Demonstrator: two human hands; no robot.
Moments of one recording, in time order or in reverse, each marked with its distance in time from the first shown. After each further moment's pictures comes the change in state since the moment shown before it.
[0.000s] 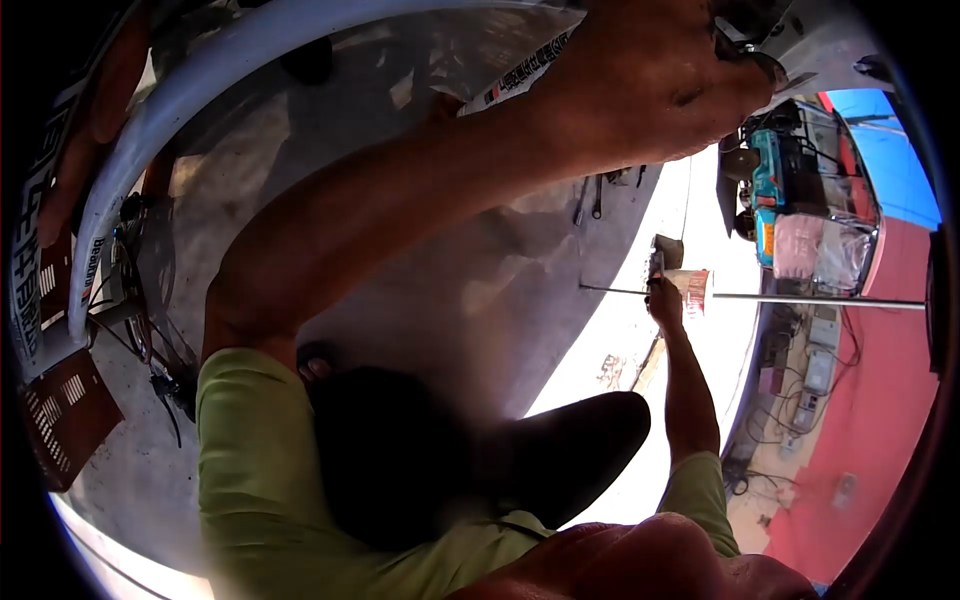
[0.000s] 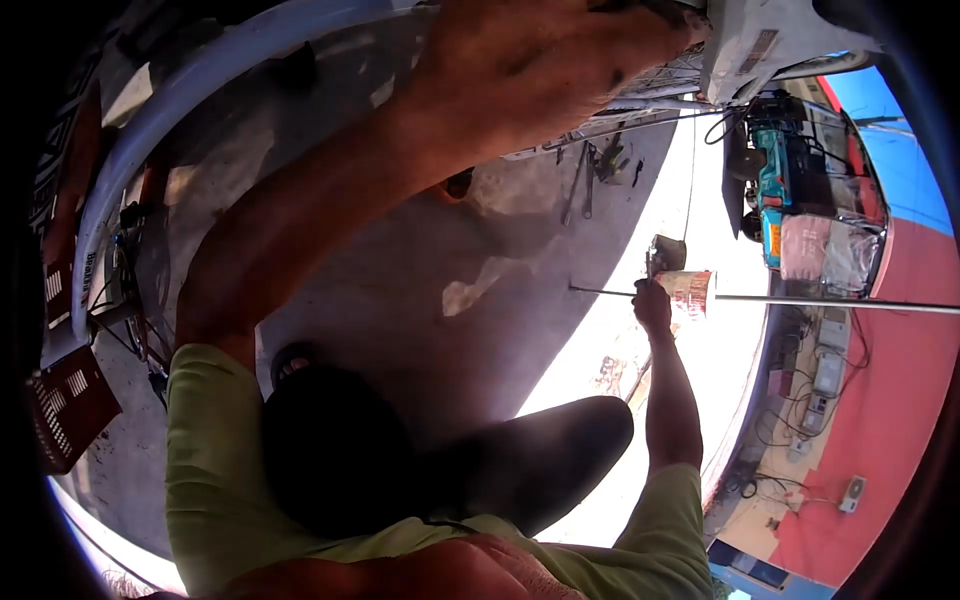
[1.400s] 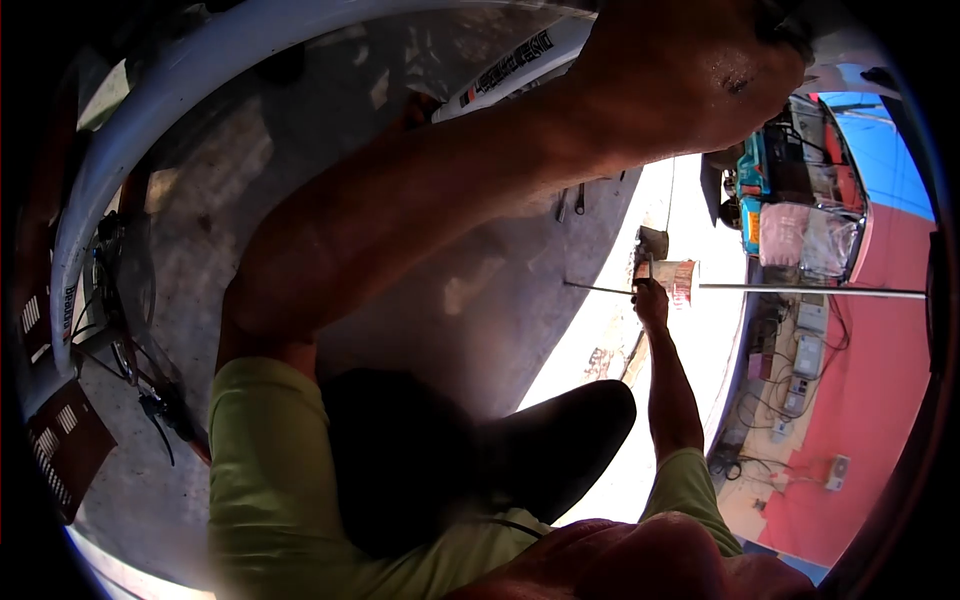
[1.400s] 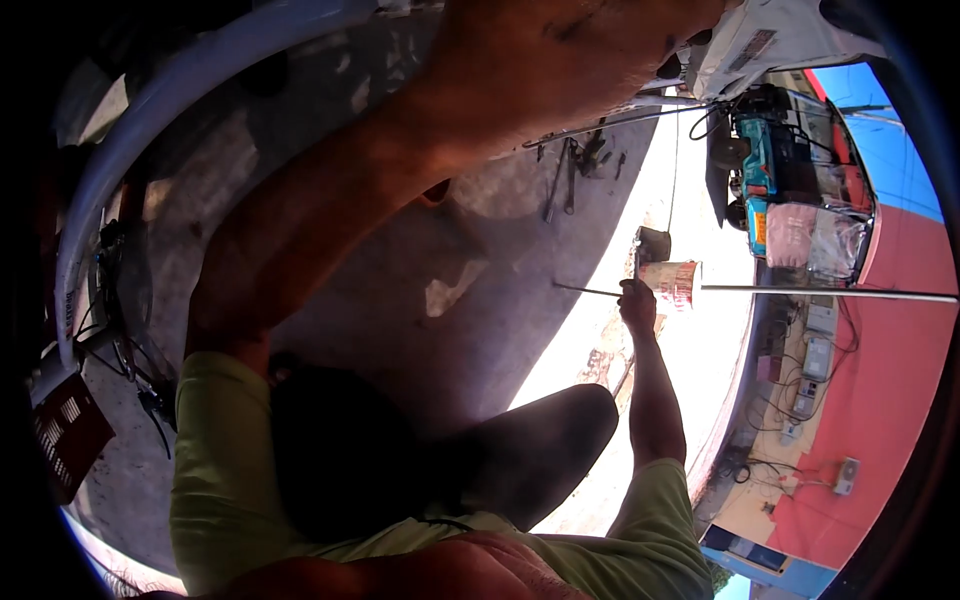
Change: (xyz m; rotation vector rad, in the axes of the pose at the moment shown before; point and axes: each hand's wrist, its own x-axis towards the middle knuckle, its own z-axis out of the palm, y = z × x) left_hand 0.018 -0.023 0.017 0.304 0.210 0.229; right_hand -0.025 -0.024 -0.005 0.312 0.108 0.171
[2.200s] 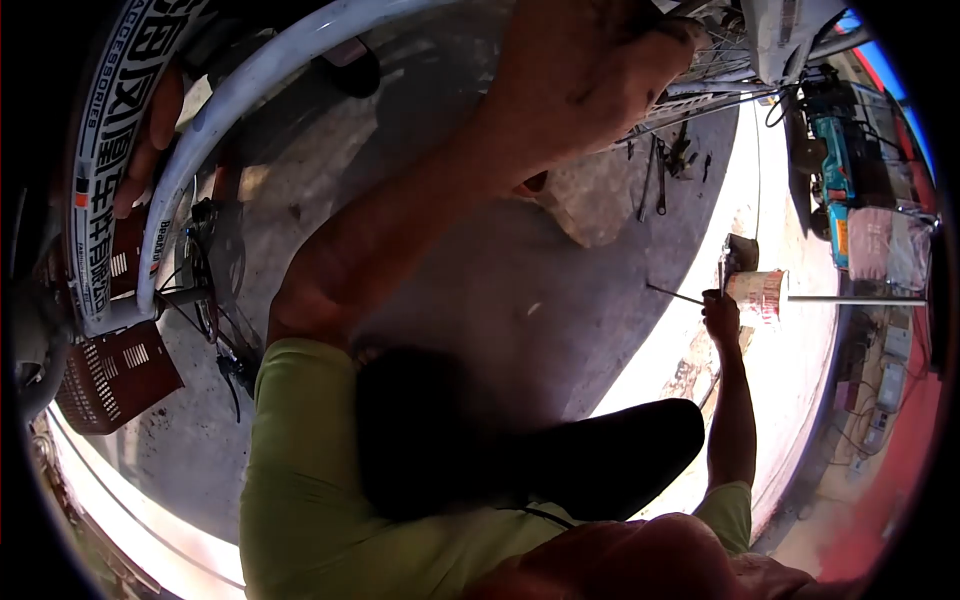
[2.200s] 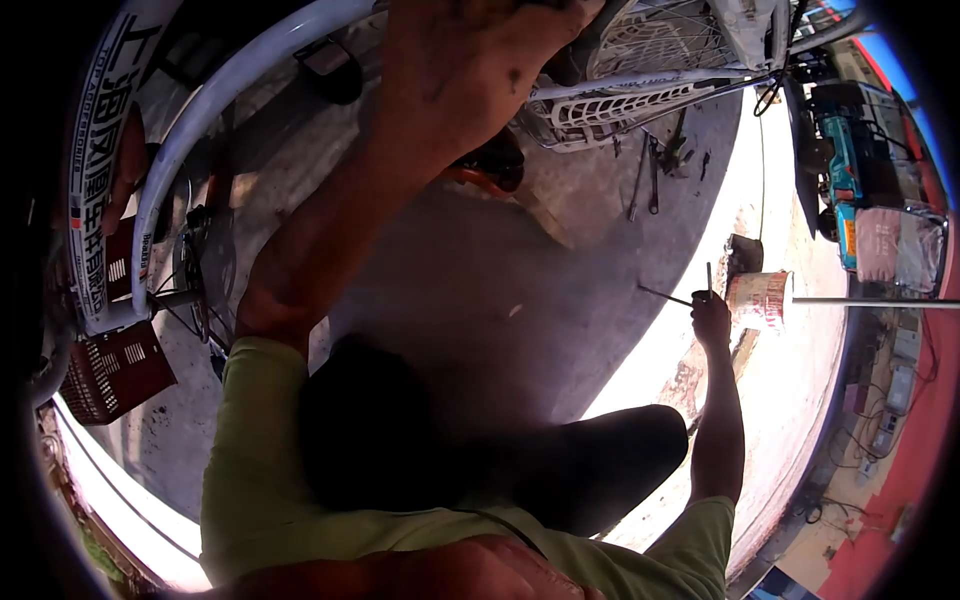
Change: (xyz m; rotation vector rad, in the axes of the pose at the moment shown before) left_hand -0.047 -0.007 -0.026 -0.210 -0.327 -0.399; right_hand -0.021 0.022 0.008 0.088 -0.092 -0.049
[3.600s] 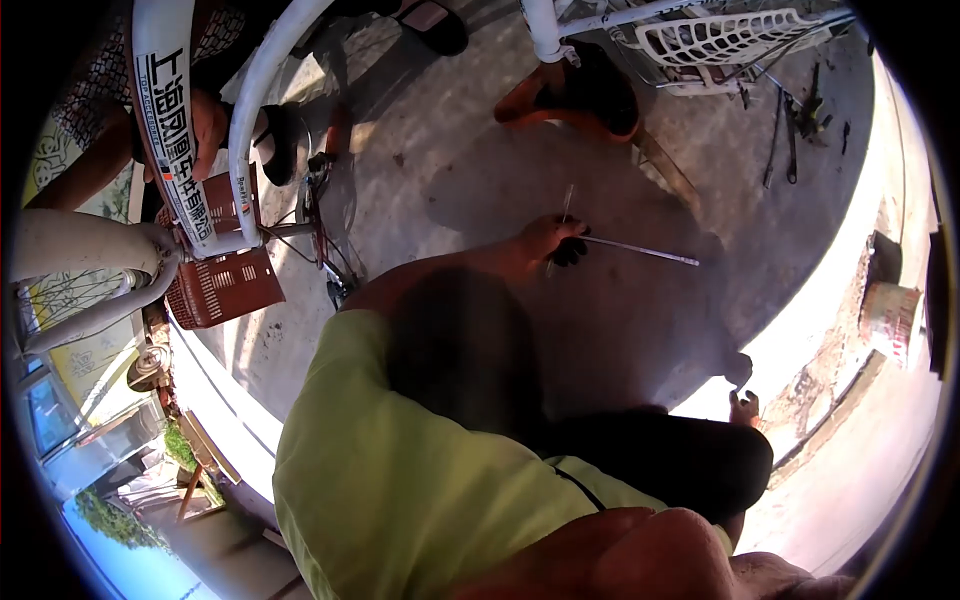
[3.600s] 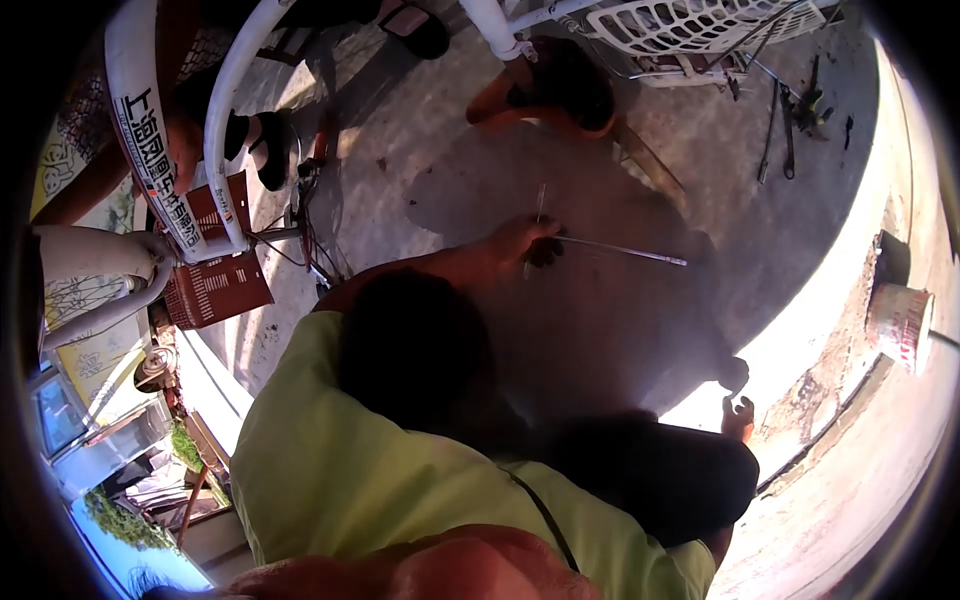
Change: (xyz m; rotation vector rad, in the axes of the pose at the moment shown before) left_hand -0.364 -0.065 -0.001 -0.063 0.334 -1.746; right_hand -0.177 0.295 0.177 -0.212 -0.156 0.287
